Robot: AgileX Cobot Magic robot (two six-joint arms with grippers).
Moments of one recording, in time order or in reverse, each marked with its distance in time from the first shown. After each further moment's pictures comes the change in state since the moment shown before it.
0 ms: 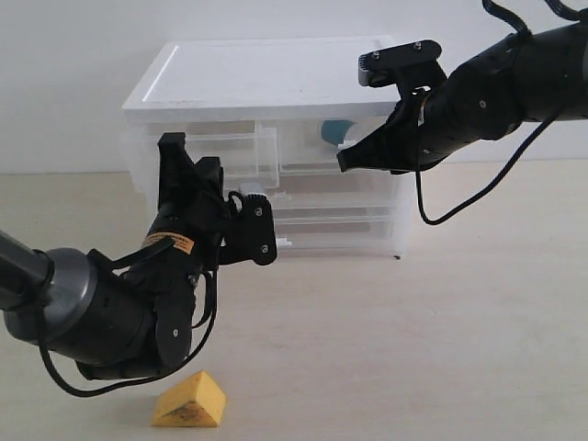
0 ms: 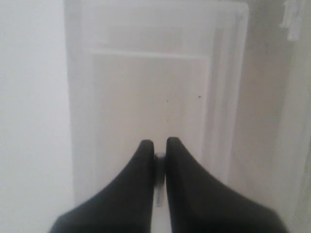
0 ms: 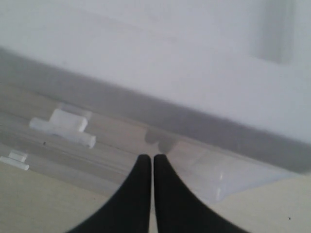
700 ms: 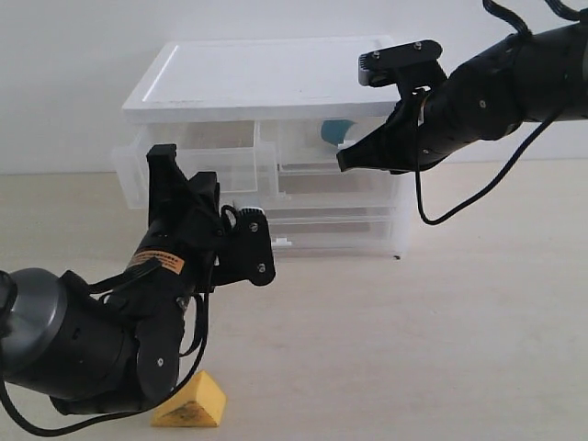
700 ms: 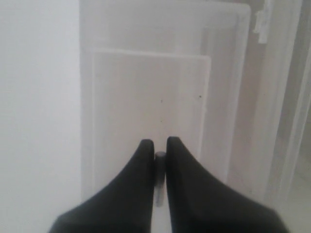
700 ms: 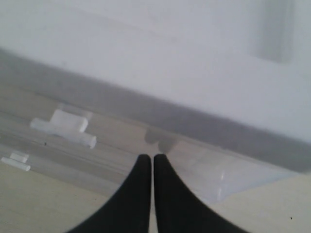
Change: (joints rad) left arm -0.070 -0.084 0.106 -0.073 0.011 -0.008; right arm 0.000 0.000 0.002 0.009 -0.004 0.000
